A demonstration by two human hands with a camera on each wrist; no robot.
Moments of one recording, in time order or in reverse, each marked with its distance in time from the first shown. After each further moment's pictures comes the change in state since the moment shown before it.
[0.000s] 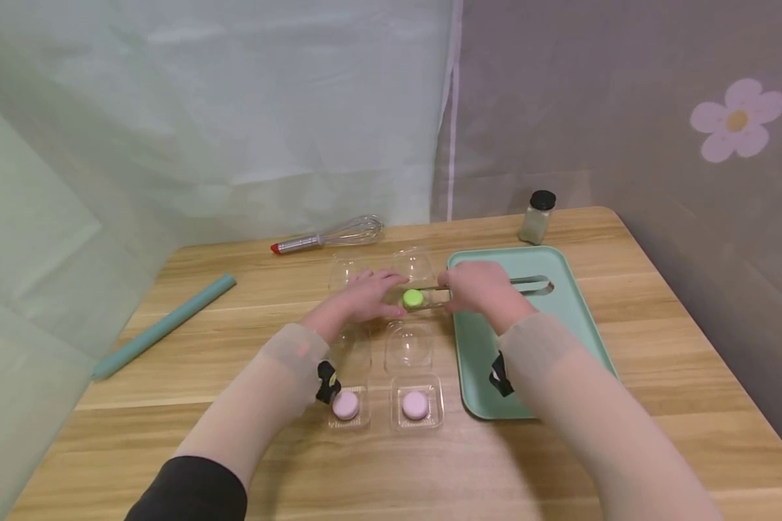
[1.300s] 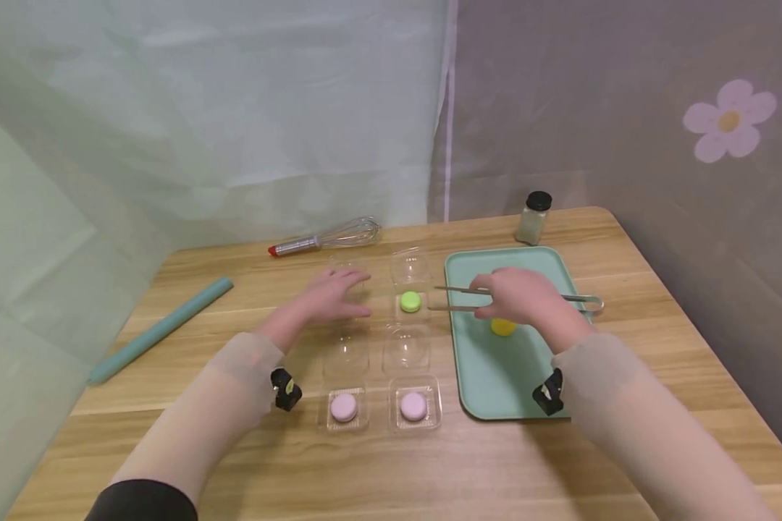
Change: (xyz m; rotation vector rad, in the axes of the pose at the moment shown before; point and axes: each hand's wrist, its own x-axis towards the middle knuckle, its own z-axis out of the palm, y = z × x) left_hand -0.035 -0.042 -0.013 0.013 0.101 -0.024; right_hand -0.049 0.037 0.004 0.145 0.088 -0.037
